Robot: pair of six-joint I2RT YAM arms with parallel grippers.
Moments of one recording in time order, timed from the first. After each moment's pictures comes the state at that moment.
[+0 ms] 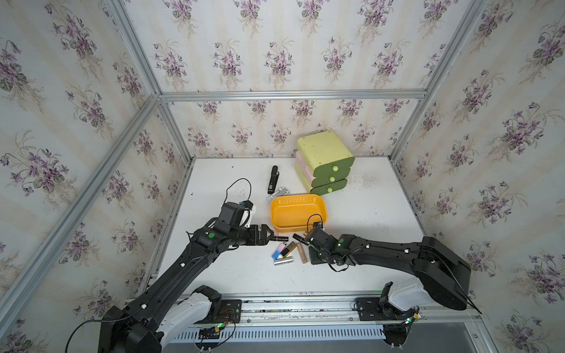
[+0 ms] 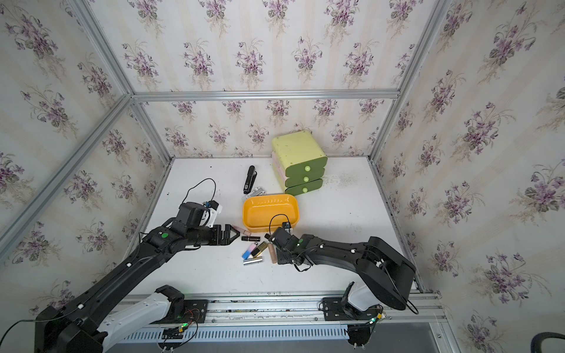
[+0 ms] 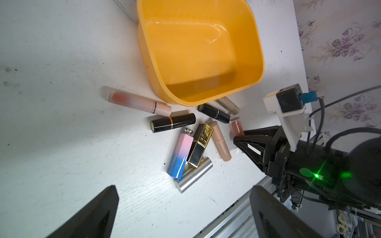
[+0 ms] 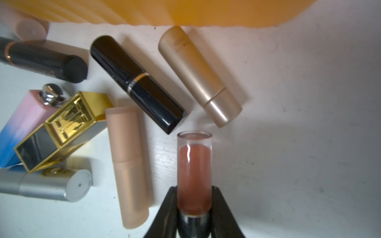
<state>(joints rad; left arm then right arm) -0.43 0.99 0.76 -0.65 0.33 -0.46 0.99 1.46 0.71 -0.45 0.14 0.77</state>
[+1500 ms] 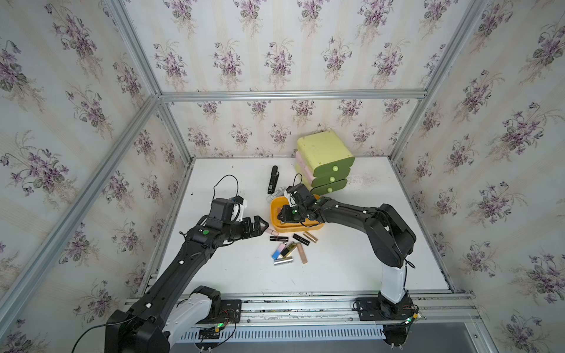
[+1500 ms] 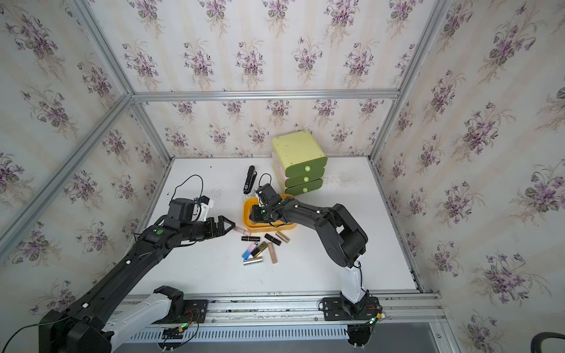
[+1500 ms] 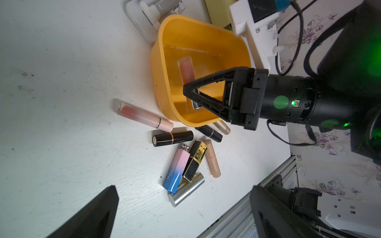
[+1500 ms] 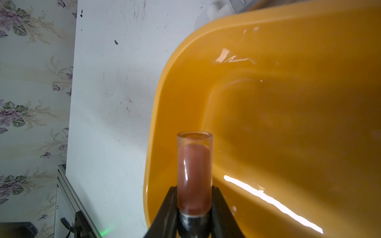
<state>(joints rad) -0.28 1.01 0.75 -0.59 0.45 -0.51 0.77 1.96 1.30 -0.24 -0.28 0.67</state>
